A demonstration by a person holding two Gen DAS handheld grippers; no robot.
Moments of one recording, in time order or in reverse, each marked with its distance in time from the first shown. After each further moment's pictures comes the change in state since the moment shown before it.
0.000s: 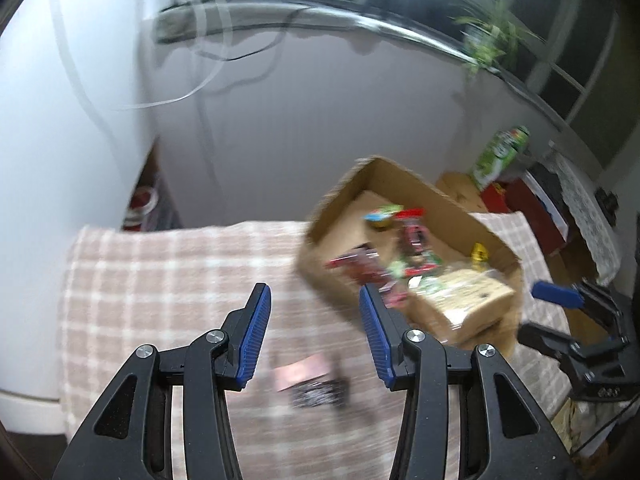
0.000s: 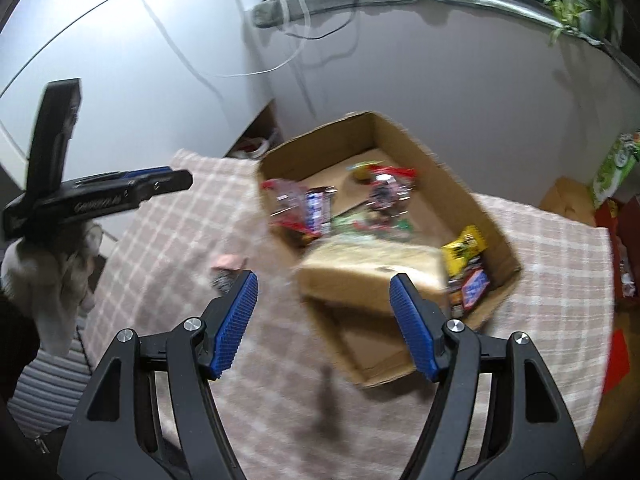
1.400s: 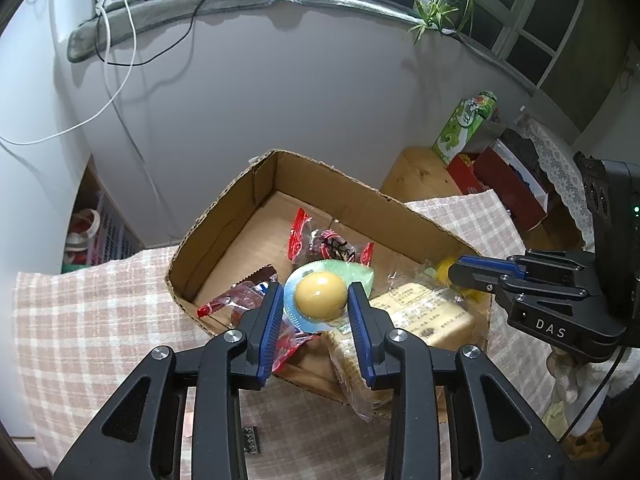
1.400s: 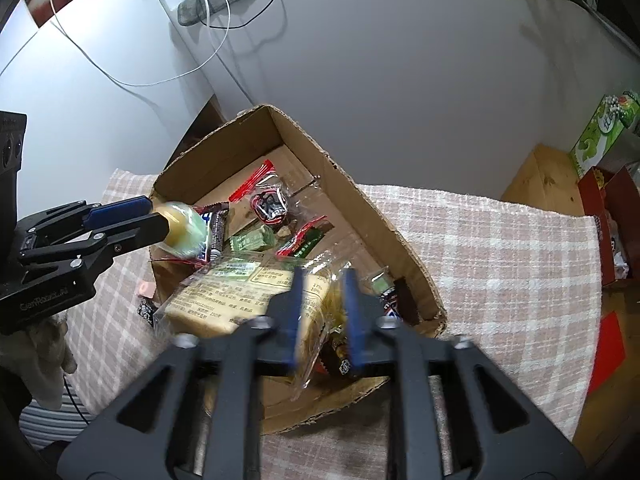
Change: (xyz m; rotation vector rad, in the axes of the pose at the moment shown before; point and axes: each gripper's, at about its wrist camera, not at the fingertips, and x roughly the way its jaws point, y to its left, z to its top) left arm 0.049 -0.093 0.021 0.139 0.071 -0.094; right arm 0.032 -0.105 0.032 0.116 0.061 -0.112
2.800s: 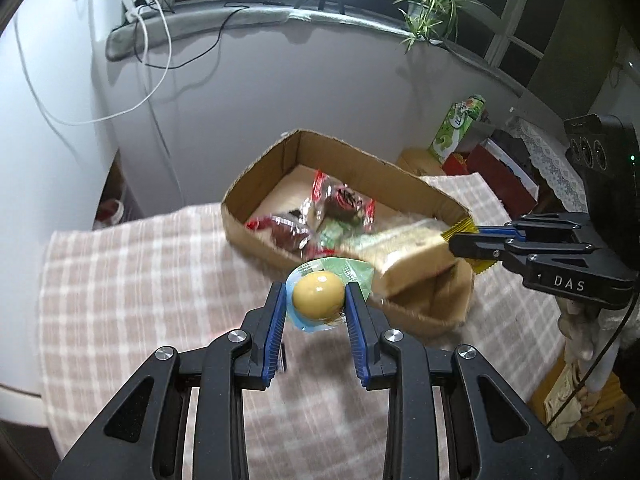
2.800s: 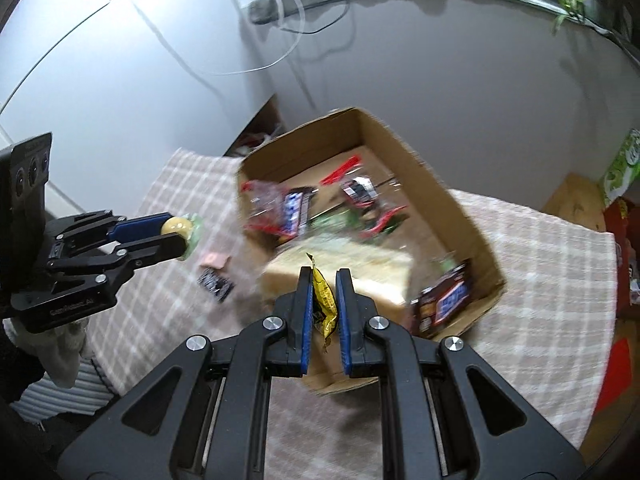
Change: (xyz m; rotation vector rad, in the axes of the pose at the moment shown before) left arm -0.059 0.013 -0.062 0.014 -0.067 0.011; right arm -0.035 0.037 -0.022 -0.092 -0.036 0.121
